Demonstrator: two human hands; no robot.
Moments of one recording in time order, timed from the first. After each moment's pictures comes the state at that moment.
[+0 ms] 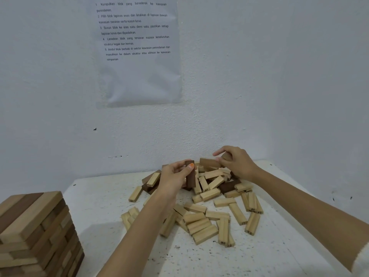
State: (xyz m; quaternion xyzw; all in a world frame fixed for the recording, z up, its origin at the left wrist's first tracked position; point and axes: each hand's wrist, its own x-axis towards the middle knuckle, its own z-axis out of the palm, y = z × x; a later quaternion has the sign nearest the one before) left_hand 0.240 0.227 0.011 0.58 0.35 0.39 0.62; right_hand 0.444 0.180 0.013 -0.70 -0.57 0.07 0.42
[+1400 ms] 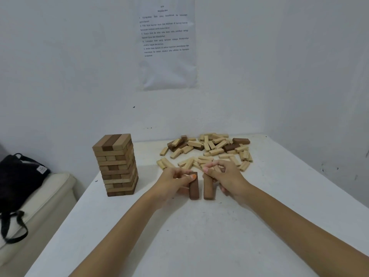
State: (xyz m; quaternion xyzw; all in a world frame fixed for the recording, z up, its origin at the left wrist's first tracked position) left_hand 0.100 0.098 -0.009 0.69 0.36 0.26 0.57; right_hand 0.268 0.023 -0.015 -0.63 -0.43 0.33 0.56
